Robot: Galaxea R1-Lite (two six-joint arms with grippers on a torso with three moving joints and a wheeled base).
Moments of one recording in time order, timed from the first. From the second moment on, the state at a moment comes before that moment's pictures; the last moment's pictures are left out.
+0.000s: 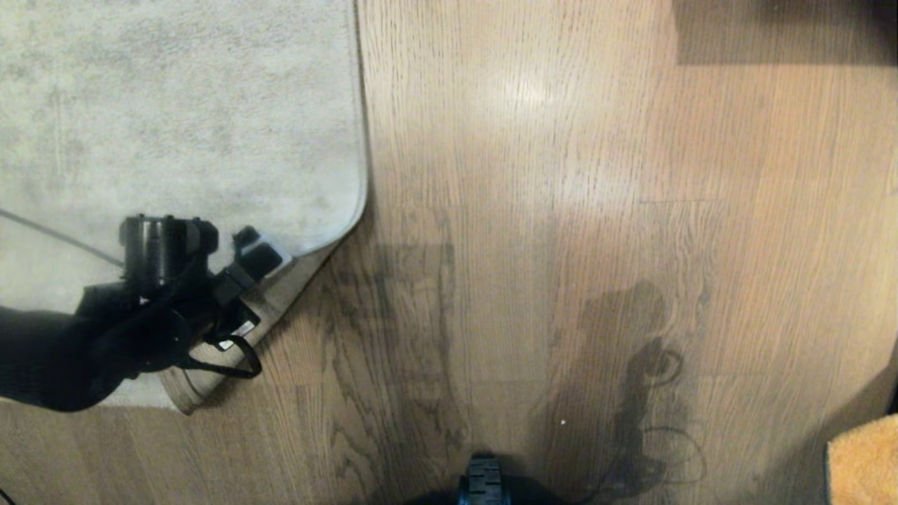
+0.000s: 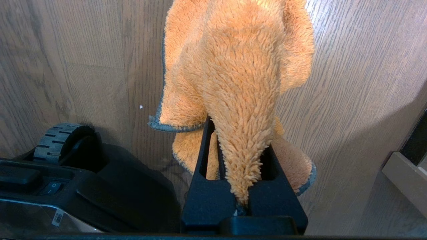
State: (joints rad) left arm -0.16 1.71 -0.76 -0.49 0.45 0.81; right arm 0.00 0.00 -0.02 0.05 0.07 -0.11
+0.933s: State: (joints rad) left arm -0.09 1.66 -0.85 -0.56 0.37 0.86; right arm 0.00 0.00 -0.02 0.05 0.07 -0.11
